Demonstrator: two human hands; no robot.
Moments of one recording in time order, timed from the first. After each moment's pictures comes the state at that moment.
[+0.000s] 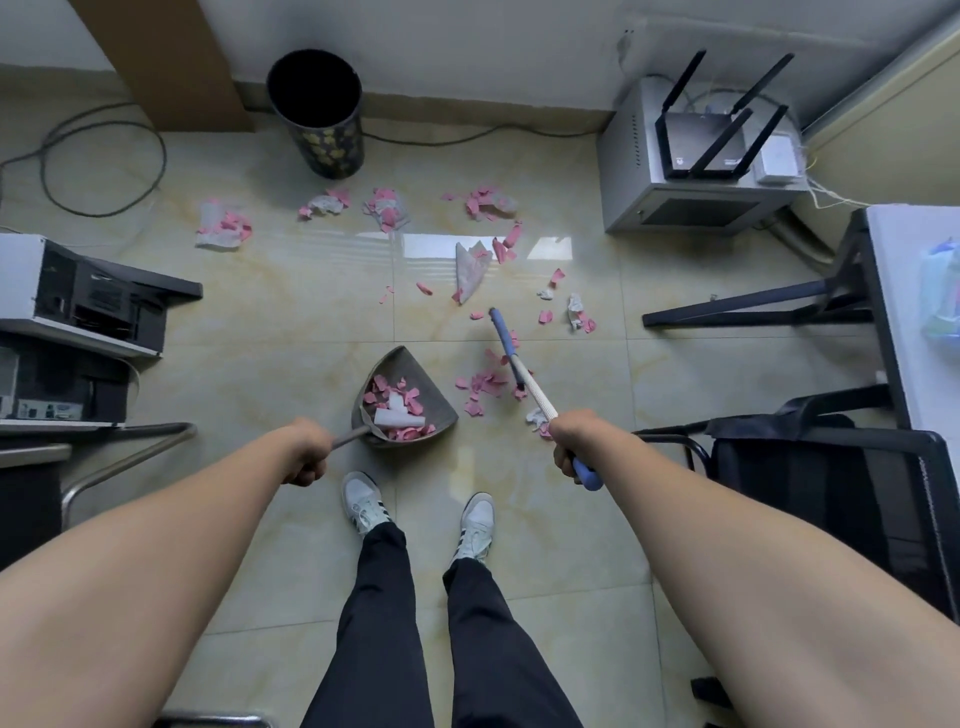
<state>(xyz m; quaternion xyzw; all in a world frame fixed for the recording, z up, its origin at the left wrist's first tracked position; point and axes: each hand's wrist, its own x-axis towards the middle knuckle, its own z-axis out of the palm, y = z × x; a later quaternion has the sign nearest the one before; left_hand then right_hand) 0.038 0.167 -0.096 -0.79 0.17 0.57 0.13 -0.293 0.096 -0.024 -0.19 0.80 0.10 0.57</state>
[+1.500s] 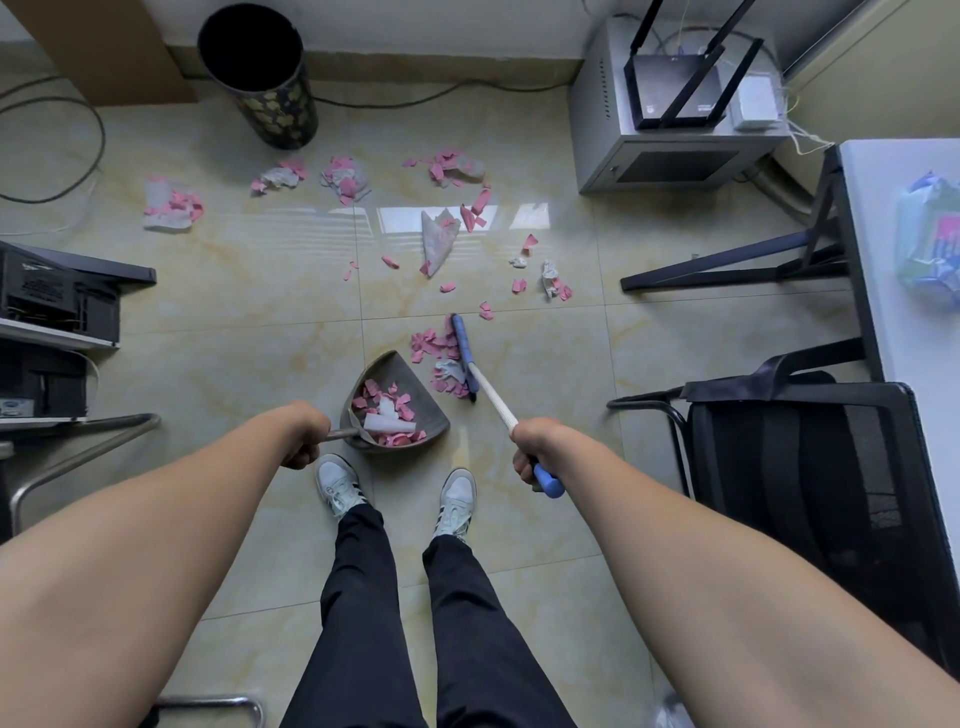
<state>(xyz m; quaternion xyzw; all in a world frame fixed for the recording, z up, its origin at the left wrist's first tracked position) -0.055 0.146 -0.082 -0.79 0.19 0.56 0.18 -0.343 0.132 -0.058 -0.19 0.77 0.14 0.60</state>
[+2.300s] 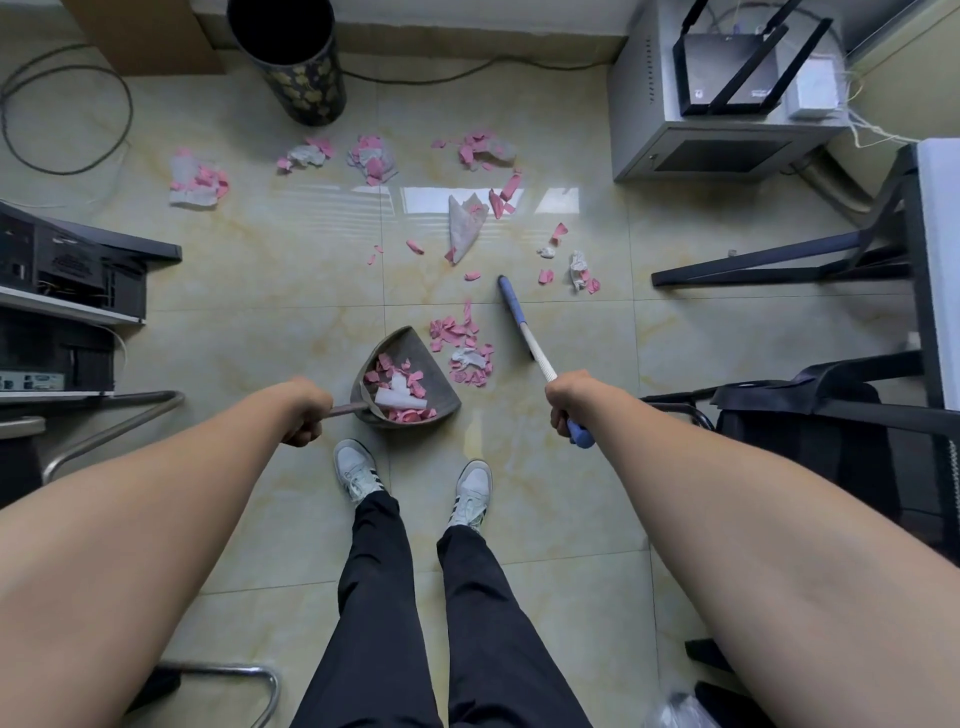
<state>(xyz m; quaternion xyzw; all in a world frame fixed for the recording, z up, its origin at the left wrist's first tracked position) -0.023 0.124 -0.086 -0.80 0.19 0.54 0.16 -0.334 0.062 -0.074 -0.22 0.80 0.14 0.54</state>
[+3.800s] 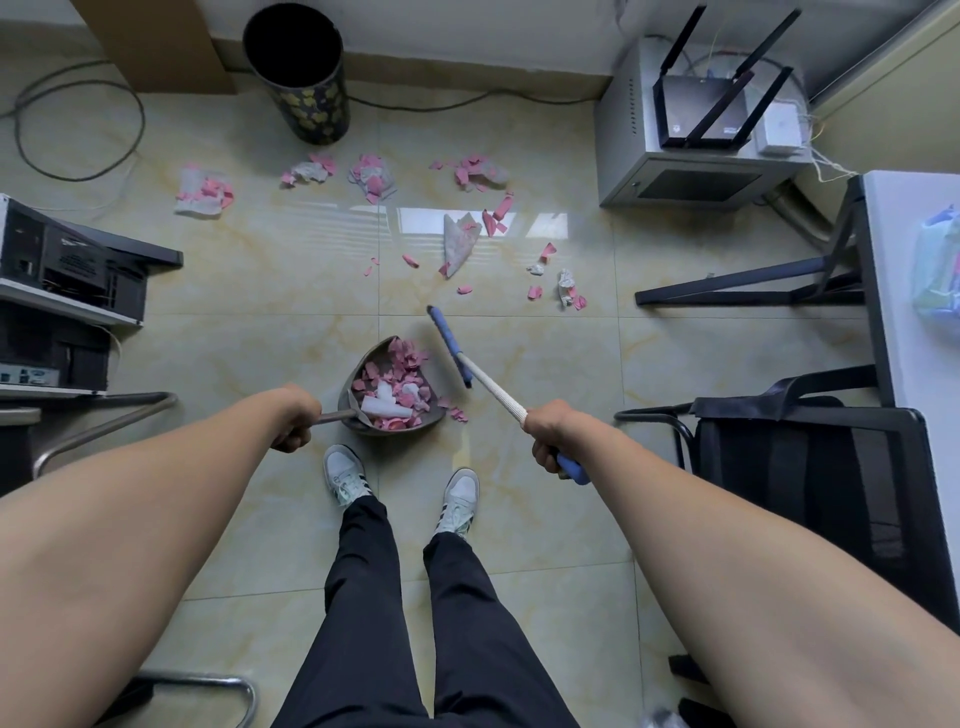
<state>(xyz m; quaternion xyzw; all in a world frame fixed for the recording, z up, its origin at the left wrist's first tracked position) -0.019 0.155 -0.072 -0.80 0.19 0.54 0.18 -0.333 0.118 -0.039 -0.27 0.75 0.19 0.57</state>
